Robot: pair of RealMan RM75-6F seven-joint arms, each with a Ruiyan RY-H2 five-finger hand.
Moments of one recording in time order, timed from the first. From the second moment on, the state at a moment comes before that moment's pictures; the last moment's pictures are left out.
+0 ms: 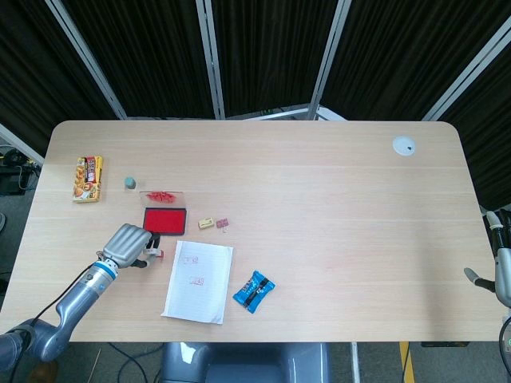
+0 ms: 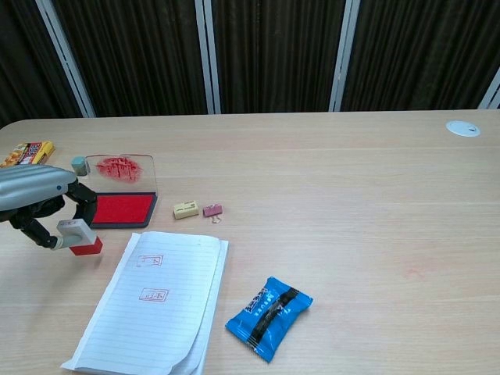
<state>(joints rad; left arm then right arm) -0.60 -1.46 0.02 -1.30 1.38 0.91 0.09 0.09 -1.13 0.16 -1.50 -1.31 1.45 -0.13</state>
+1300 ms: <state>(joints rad) -0.58 -1.44 0.04 -1.30 1.46 0.95 0.04 0.09 -1.13 0.16 -1.50 -1.31 1.44 -0.13</state>
